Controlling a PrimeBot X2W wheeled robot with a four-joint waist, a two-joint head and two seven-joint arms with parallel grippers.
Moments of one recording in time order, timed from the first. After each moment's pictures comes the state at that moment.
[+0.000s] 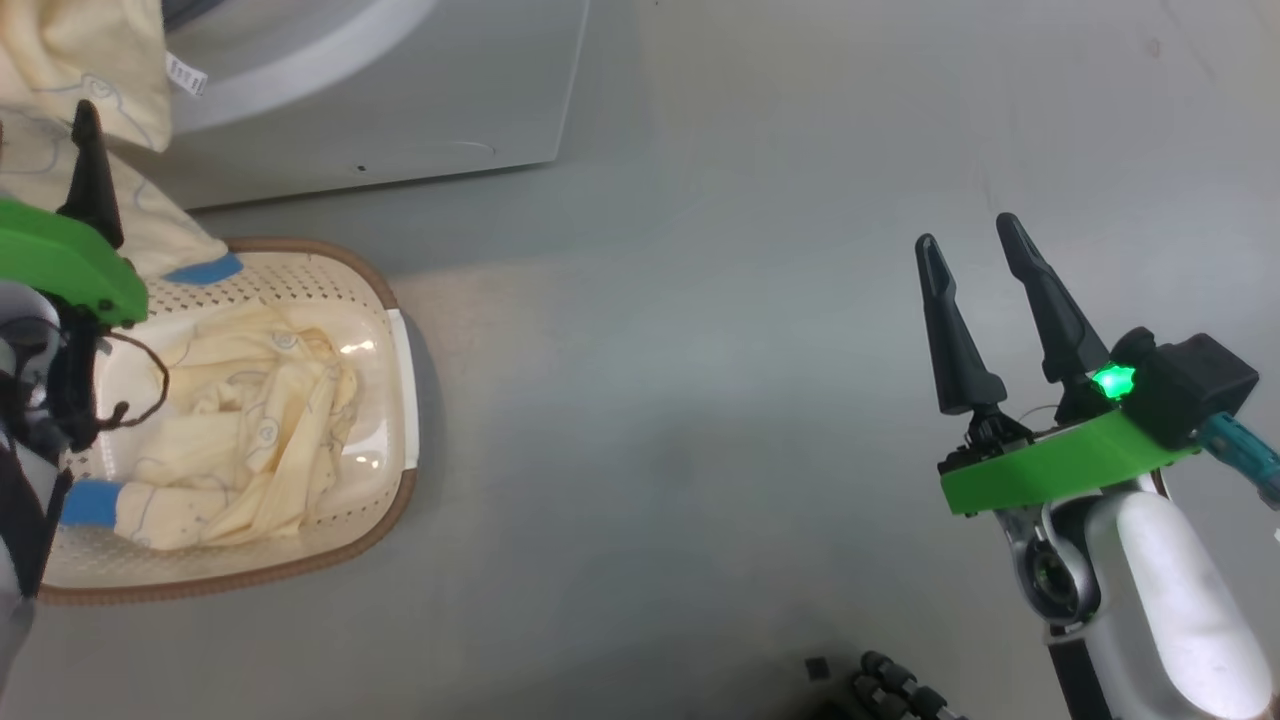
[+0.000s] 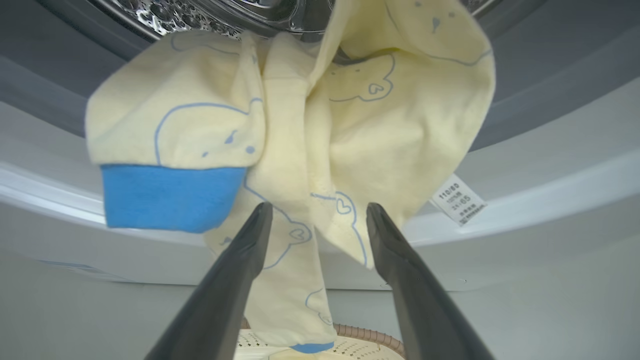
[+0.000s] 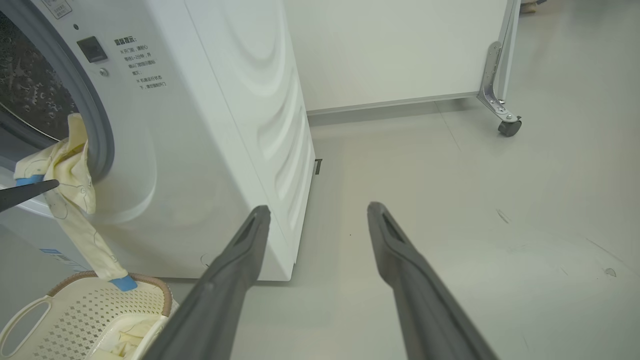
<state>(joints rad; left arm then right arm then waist) -0.83 0.47 -0.39 0.61 -0.67 0.00 -0.07 -0.26 -0.04 0.12 0.07 0.26 0.13 -0.26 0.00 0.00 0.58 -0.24</state>
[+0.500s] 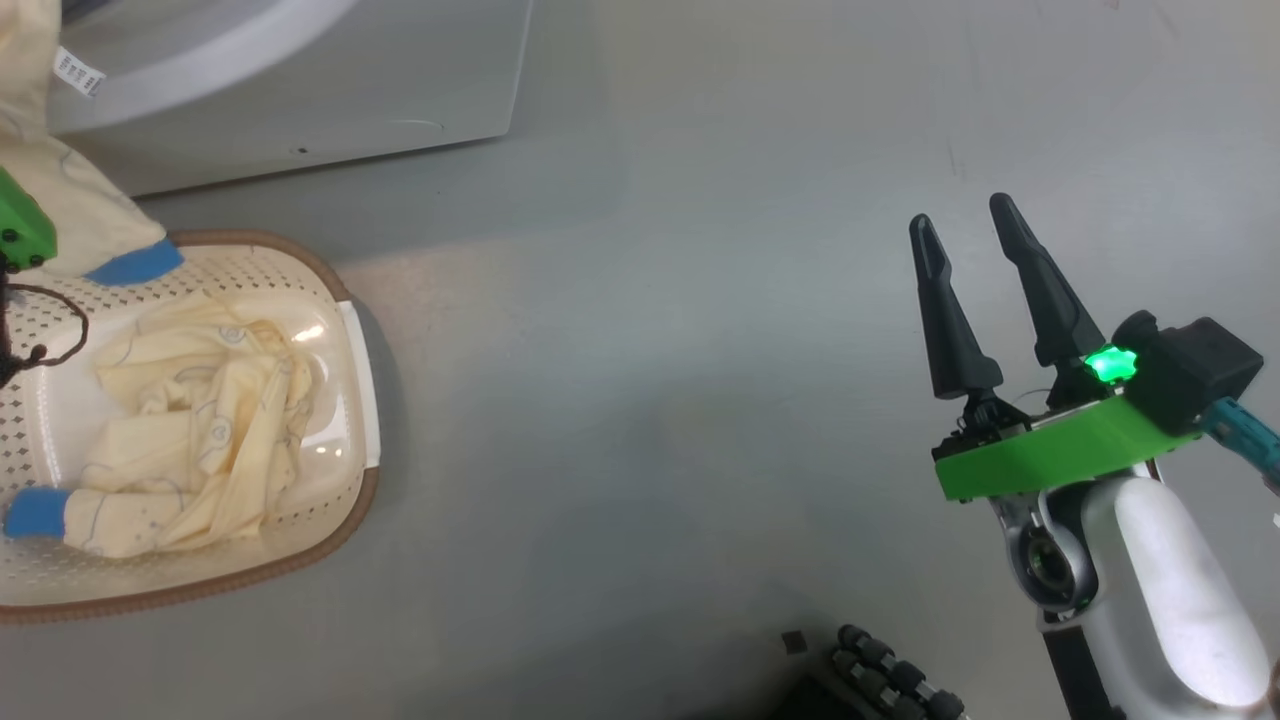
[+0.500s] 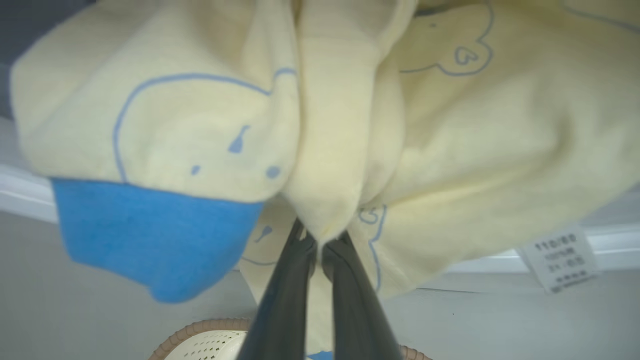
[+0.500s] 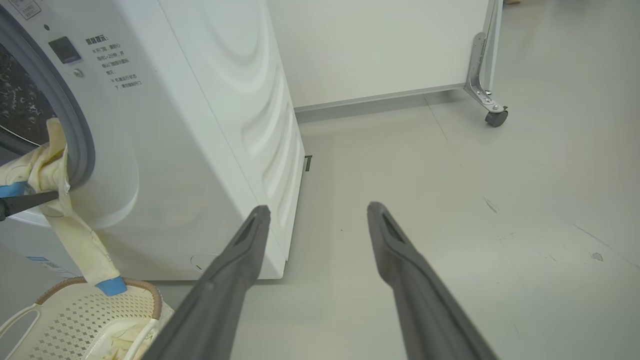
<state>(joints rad) -0.99 0.49 -0.38 0.82 -0.68 0.01 0.01 -0.28 -0.04 0.14 0.06 0.30 0.13 -0.26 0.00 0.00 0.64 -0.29</state>
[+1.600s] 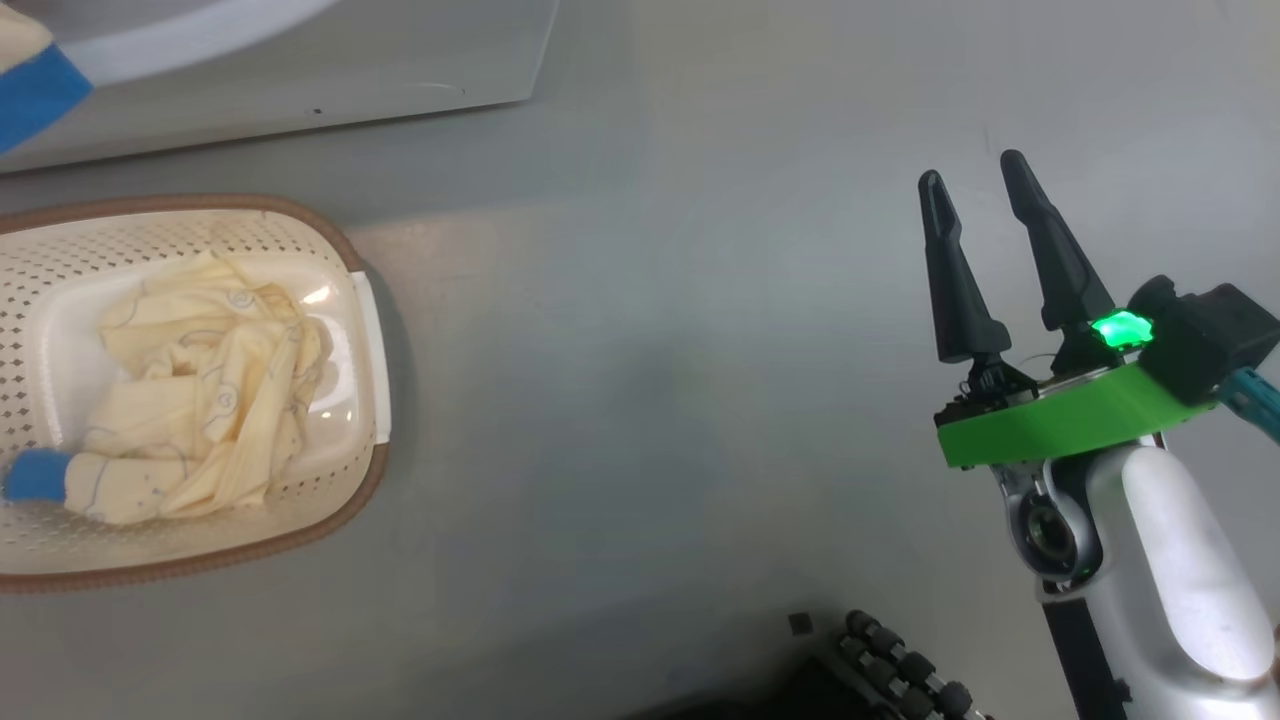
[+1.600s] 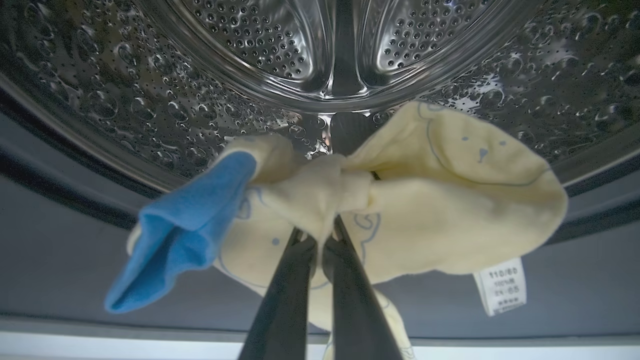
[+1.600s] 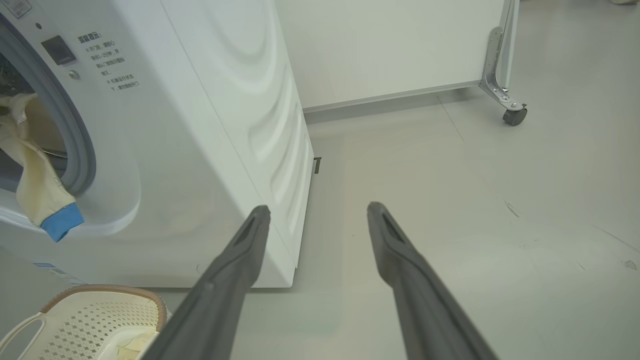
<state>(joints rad) -1.15 0.77 -0.34 0.31 -0.73 0.05 0.46 -0.33 -0.04 0.15 0.05 0.32 0.13 -0.26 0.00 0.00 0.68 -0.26</state>
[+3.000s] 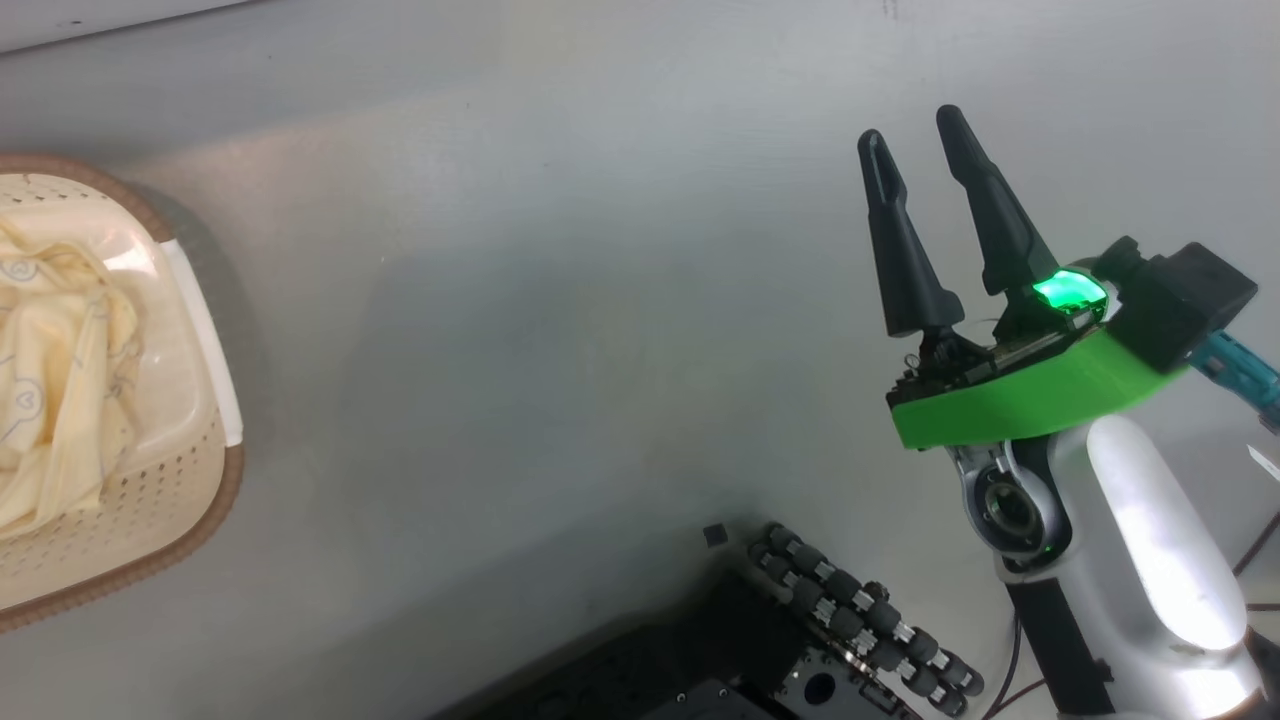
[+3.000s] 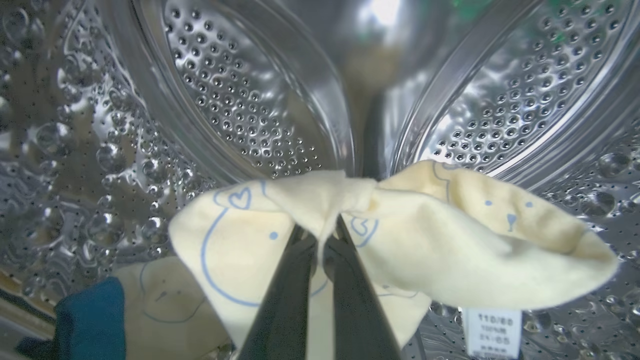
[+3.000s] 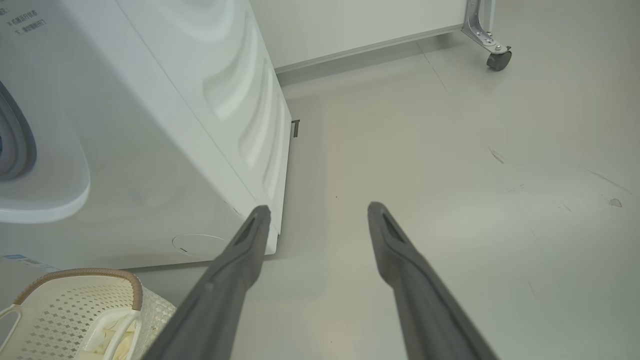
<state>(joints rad) -1.76 0.76 -0.45 0.89 -0.56 -0.12 -0.03 -0.39 -0.04 0.26 0.01 0.45 0.13 -0.26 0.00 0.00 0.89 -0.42</state>
